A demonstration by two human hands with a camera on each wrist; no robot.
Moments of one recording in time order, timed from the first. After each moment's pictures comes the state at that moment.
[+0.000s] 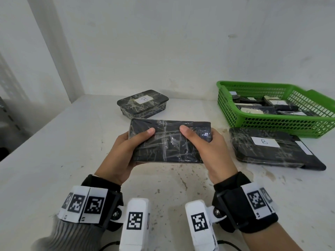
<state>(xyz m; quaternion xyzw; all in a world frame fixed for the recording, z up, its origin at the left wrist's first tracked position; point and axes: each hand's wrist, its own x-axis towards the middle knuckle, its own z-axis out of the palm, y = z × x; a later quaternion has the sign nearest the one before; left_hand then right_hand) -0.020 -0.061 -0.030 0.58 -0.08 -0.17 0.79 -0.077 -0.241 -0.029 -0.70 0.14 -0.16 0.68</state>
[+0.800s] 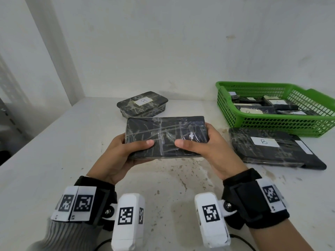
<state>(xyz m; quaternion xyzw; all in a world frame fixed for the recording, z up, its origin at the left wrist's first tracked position) -0.011 -0.050 -0.034 0.59 -0.11 -0.19 0.77 -0.077 -0.258 -0.027 -0.72 0.07 -0.09 0.69</state>
